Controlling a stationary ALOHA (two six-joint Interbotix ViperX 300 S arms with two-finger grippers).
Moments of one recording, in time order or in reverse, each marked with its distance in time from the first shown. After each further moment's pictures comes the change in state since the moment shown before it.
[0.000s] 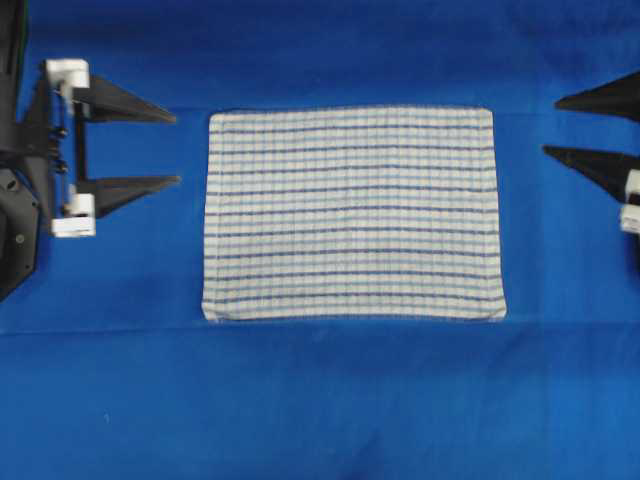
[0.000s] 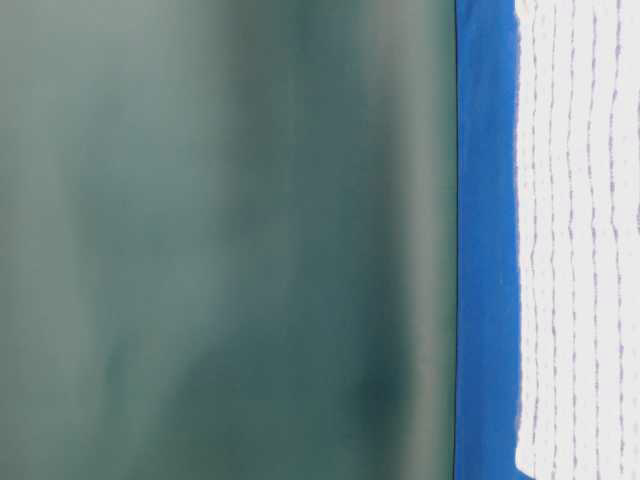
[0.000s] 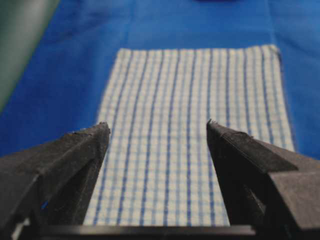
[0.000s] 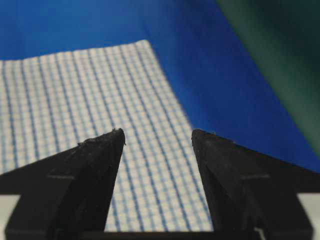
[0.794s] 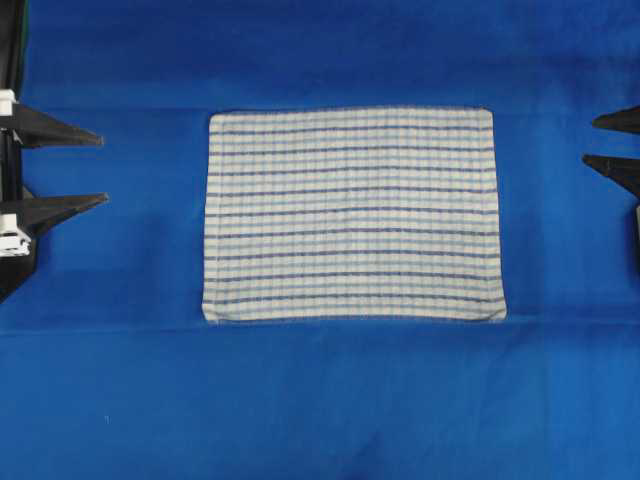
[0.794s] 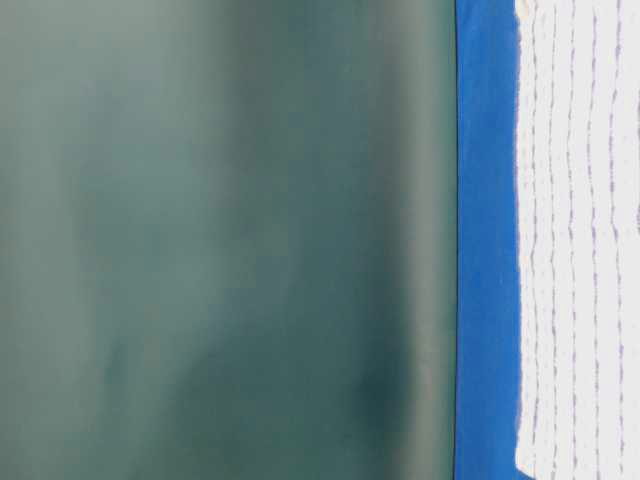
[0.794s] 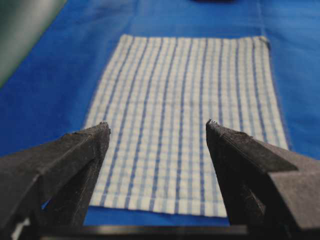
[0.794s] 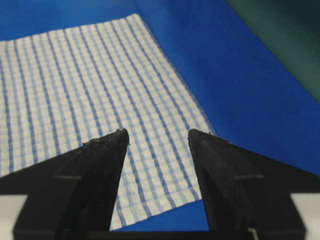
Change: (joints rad) left arm 0.006 -0.453 0.285 0.000 0.084 -0.052; right arm 0.000 -0.314 0.267 0.000 -0.009 0.064
